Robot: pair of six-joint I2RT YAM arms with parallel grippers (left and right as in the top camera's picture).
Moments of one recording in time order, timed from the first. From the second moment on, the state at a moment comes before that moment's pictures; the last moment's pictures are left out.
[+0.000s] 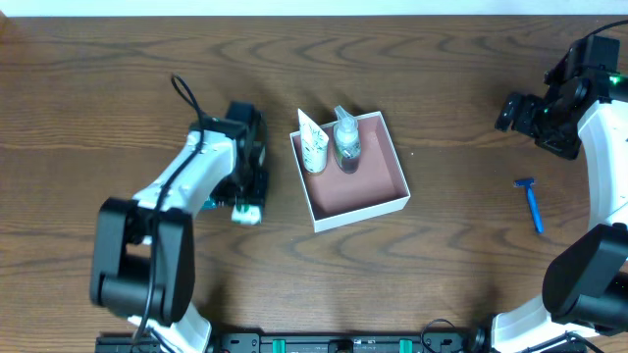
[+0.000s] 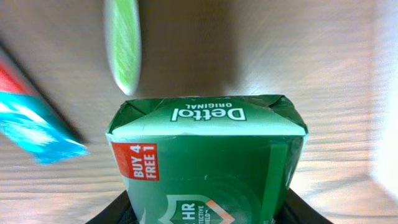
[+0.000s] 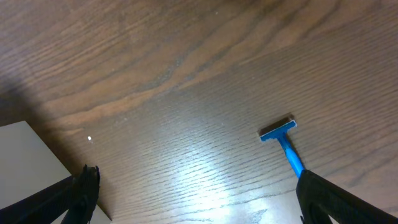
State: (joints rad) left arm -0.23 1.77 1.21 -1.03 0.07 -0.12; right arm -0.24 1.76 1.55 -1.08 -0.08 0.22
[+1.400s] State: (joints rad) left arm -0.74 1.54 1.39 -0.83 0.17 0.08; right arm -0.24 1.76 1.55 -1.08 -0.08 0.22
